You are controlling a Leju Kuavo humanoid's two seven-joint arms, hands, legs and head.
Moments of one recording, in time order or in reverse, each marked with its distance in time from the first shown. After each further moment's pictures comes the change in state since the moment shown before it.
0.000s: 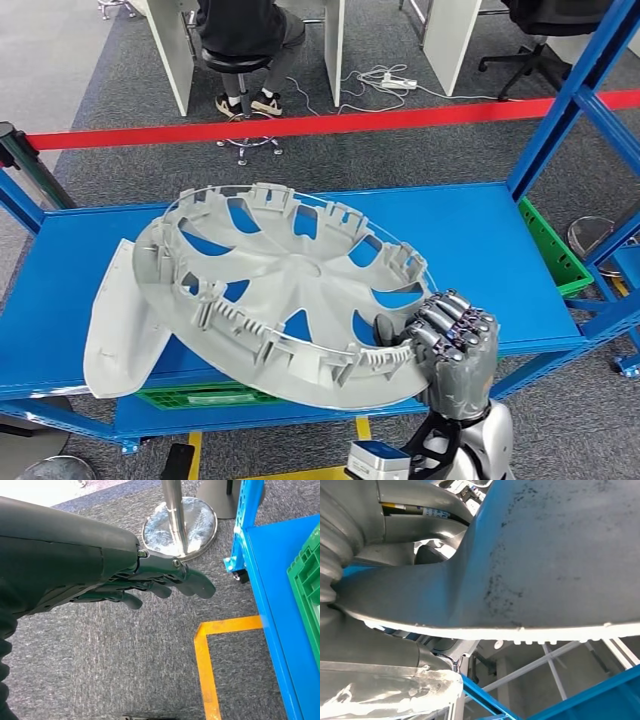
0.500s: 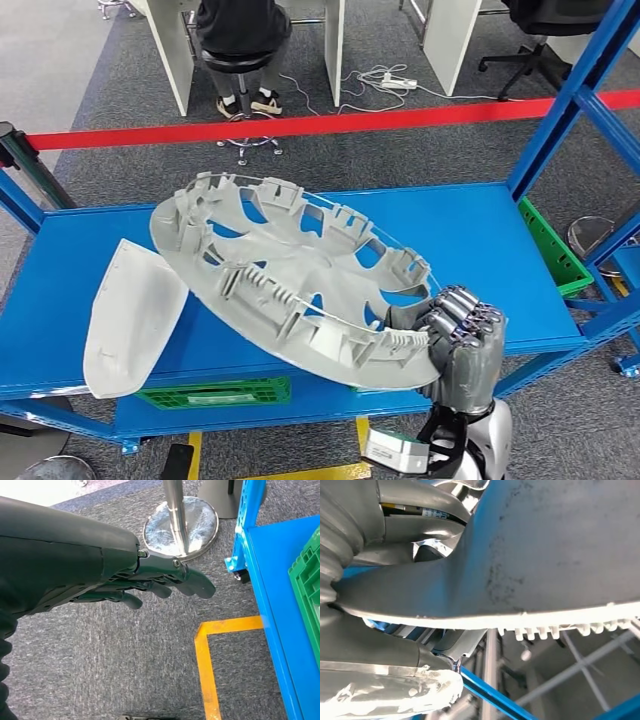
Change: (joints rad) left arm 0.000 0.000 0.003 0.000 0.007 0.001 0.000; right arm -0.008 -0.031 0.039 0.001 -0.130 0.000 0.093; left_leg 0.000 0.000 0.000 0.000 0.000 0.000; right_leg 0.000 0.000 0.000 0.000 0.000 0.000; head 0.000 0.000
